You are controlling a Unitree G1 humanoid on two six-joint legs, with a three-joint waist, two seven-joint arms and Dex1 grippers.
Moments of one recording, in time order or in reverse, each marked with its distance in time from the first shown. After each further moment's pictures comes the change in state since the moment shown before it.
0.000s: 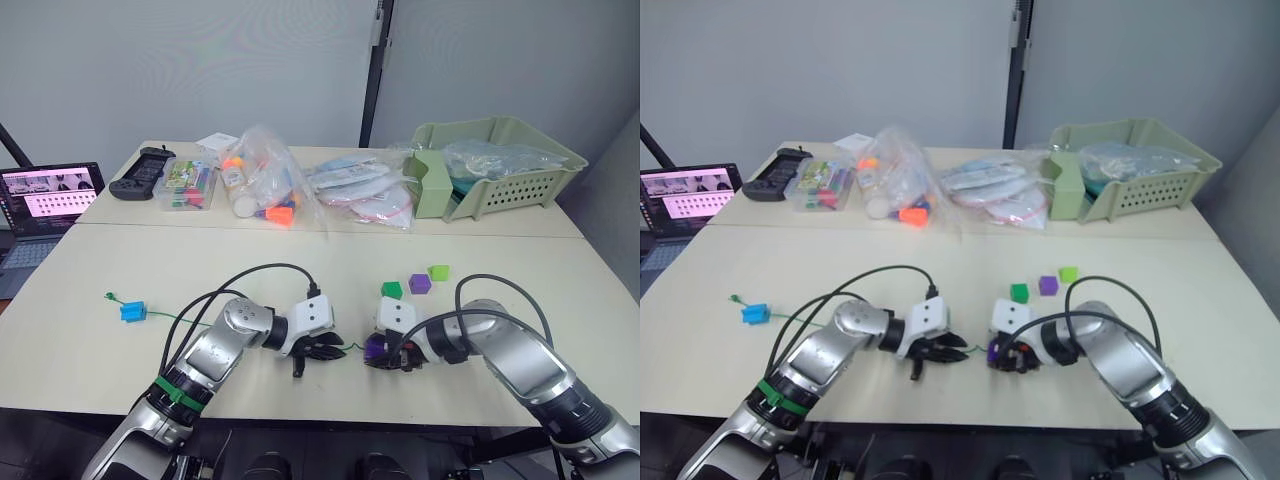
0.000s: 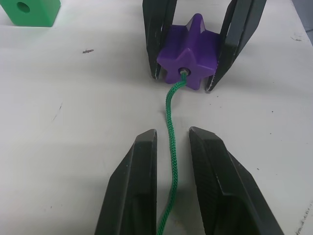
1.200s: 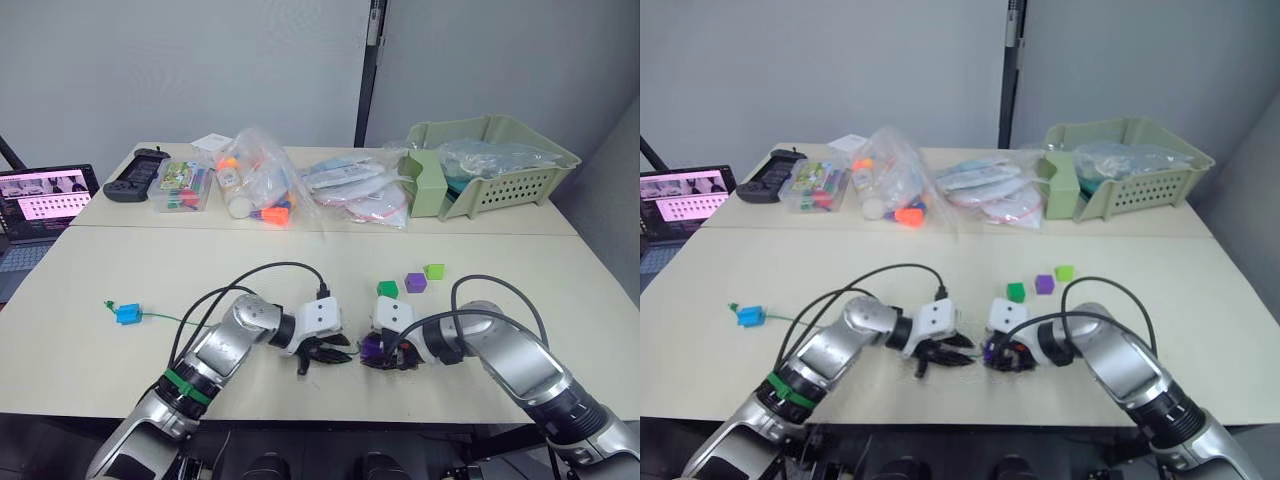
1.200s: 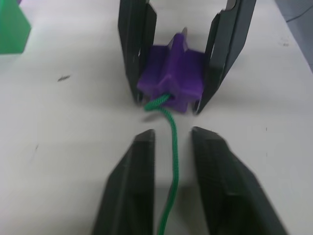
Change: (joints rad) left arm -0.045 0.009 -0.024 0.033 0.010 -0.019 -0.036; right arm 0.000 0.018 0.003 -0.012 0.020 0.034 -0.036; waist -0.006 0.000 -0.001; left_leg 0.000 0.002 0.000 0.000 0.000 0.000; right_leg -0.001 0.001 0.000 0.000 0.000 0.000
